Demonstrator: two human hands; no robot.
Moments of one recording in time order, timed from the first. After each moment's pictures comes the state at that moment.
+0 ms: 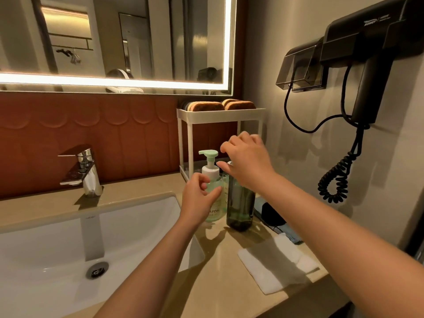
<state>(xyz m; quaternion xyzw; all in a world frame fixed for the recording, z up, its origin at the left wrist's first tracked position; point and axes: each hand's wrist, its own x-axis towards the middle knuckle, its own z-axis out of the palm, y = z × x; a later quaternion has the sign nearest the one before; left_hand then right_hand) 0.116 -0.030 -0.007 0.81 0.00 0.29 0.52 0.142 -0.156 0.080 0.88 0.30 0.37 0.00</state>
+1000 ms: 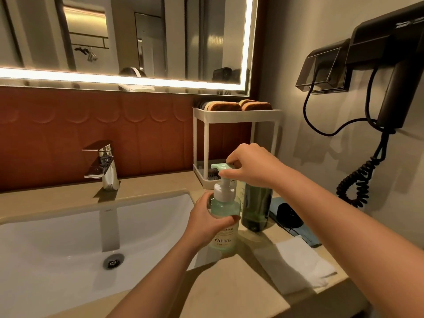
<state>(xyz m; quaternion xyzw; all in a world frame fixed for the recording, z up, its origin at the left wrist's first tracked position) 0.088 -0.006 -0.040 0.81 -0.01 0.17 0.57 0.108 -0.129 0.104 0.92 0.35 0.14 -0.11</state>
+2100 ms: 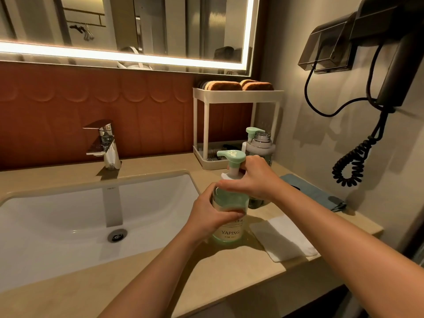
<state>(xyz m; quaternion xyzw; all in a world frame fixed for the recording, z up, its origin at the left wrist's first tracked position) 0.054 -0.022 -0.054 0.79 -0.04 0.14 0.60 0.091 -0.149 0.039 0.88 0.35 0.09 -0.32</state>
